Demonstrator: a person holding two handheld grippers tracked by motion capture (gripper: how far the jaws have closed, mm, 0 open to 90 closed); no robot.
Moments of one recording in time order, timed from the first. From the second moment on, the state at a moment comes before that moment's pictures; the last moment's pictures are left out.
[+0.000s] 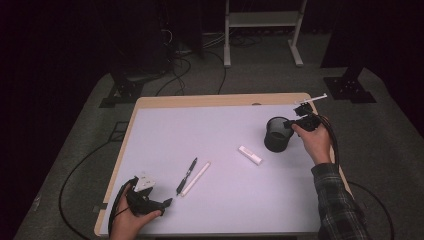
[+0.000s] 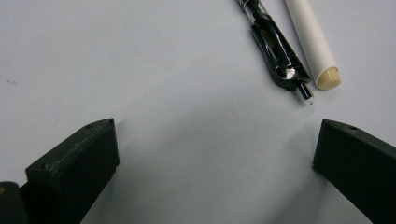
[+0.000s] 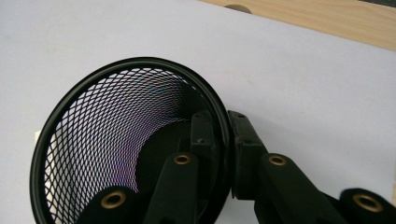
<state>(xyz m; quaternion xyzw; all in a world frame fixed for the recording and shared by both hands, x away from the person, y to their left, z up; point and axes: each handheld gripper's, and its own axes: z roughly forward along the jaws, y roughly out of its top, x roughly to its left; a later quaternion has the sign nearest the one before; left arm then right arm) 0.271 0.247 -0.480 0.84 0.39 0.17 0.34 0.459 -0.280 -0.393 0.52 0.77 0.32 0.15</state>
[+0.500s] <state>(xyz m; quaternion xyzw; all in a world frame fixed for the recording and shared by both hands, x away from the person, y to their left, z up) 0.271 0.247 -0.481 0.84 0.39 0.17 0.34 0.439 -0.280 -0.374 0.51 0.78 0.34 0.15</state>
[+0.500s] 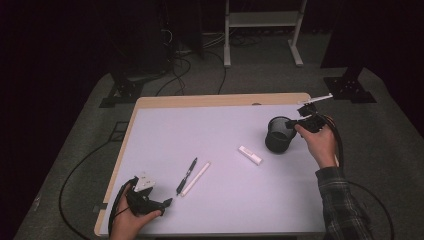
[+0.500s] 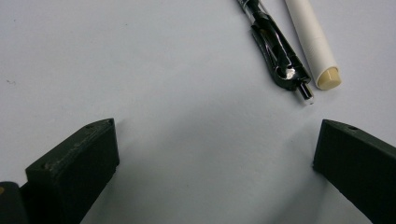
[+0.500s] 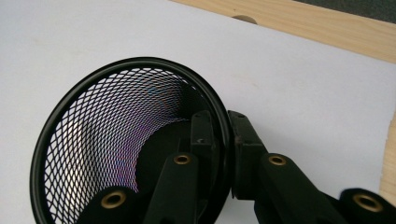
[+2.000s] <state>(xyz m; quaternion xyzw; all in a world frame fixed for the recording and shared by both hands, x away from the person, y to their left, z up) 0.272 0.247 -0.480 0.84 0.39 0.17 0.34 0.375 -0.234 -0.366 0.43 0.81 0.38 0.12</state>
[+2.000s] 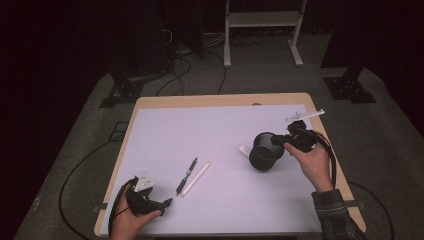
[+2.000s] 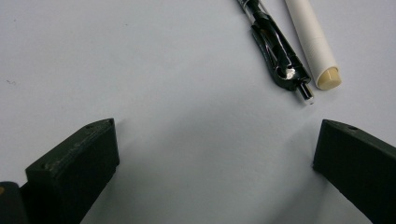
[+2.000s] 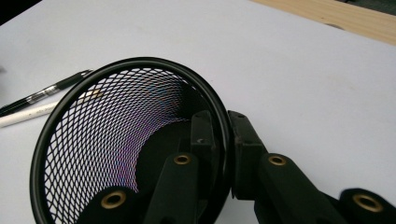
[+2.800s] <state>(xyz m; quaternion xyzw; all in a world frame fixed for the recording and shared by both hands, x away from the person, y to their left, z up) 0.272 0.247 -0.480 0.84 0.39 0.17 0.35 0.346 -0.204 -0.365 0.38 0.83 0.39 0.09</state>
